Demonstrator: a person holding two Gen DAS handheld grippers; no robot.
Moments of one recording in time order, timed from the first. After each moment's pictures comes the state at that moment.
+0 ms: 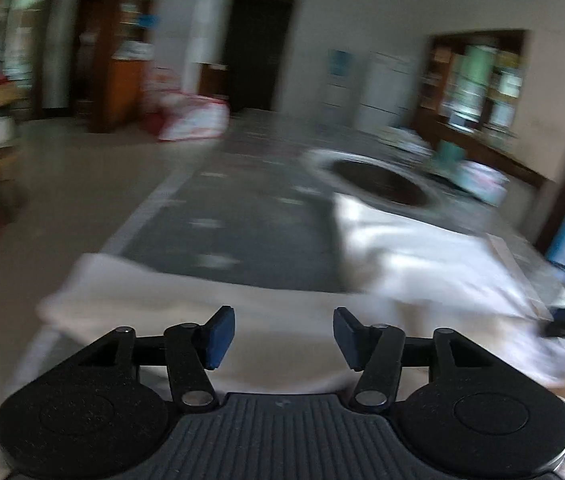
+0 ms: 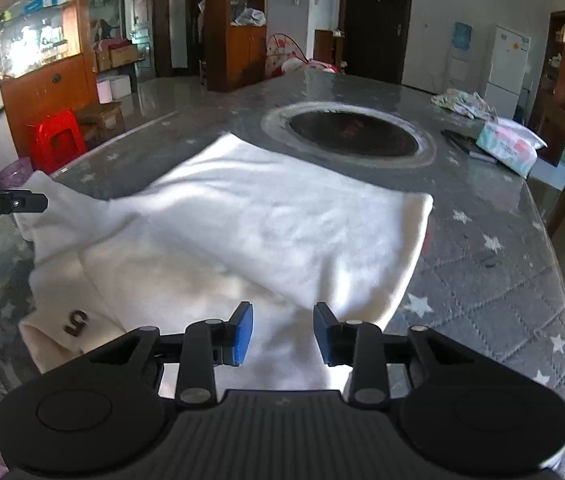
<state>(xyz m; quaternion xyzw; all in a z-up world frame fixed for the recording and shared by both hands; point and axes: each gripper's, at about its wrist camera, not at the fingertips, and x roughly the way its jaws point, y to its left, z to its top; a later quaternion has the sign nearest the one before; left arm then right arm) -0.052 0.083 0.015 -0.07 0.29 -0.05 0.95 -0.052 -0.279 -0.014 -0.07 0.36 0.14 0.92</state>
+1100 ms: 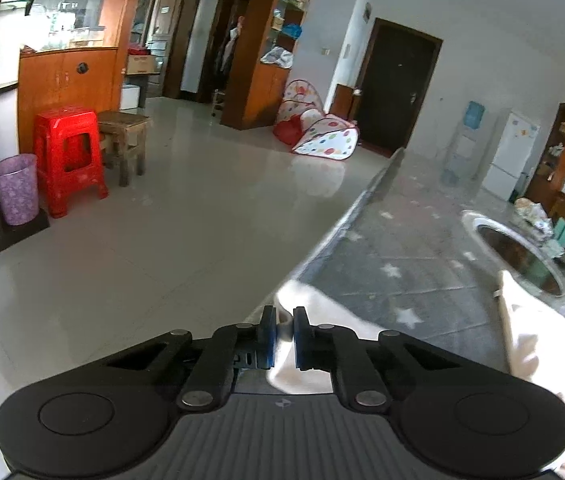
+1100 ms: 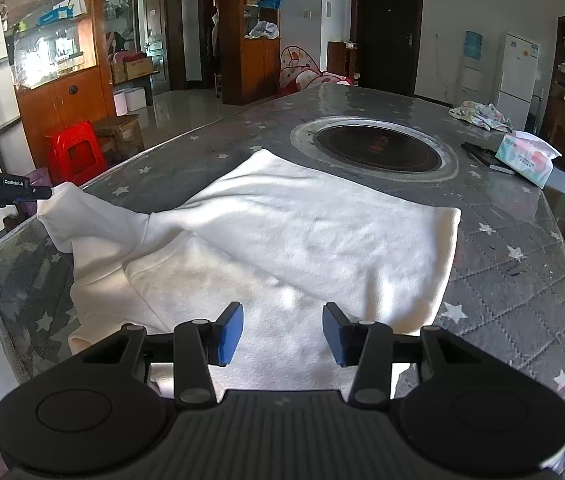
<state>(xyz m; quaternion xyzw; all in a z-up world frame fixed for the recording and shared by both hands) -0.046 0.155 0.012 -0.16 0.27 0.10 0.94 -0.066 -0.260 -0.008 -0.06 0.34 0.16 0.92</state>
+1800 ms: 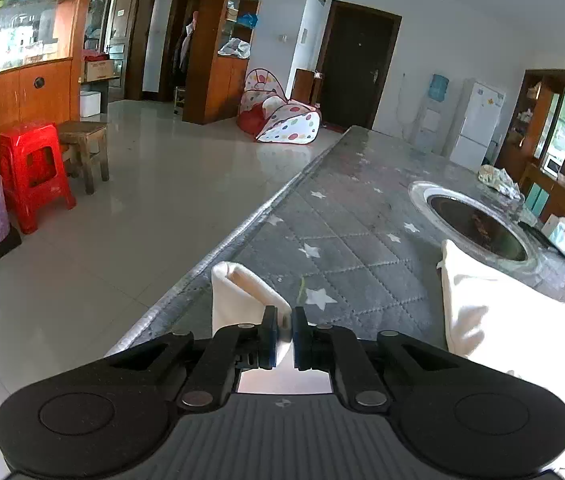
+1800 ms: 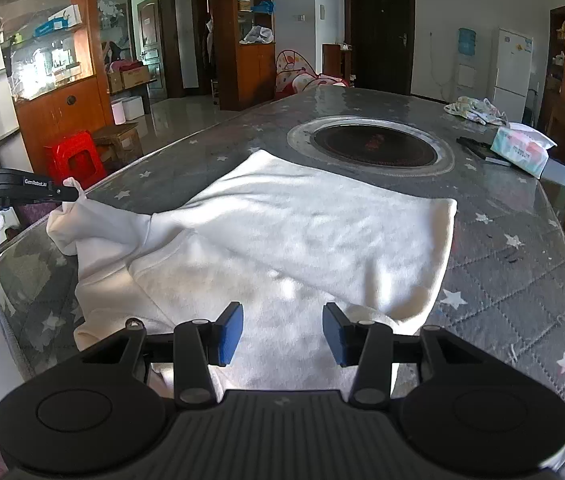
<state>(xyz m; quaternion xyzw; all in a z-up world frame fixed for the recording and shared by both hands) -0.031 0.094 0.026 -0.11 0.30 0.06 0.95 -0.075 -0.265 -0.010 -0.04 0.34 0.16 0.93</state>
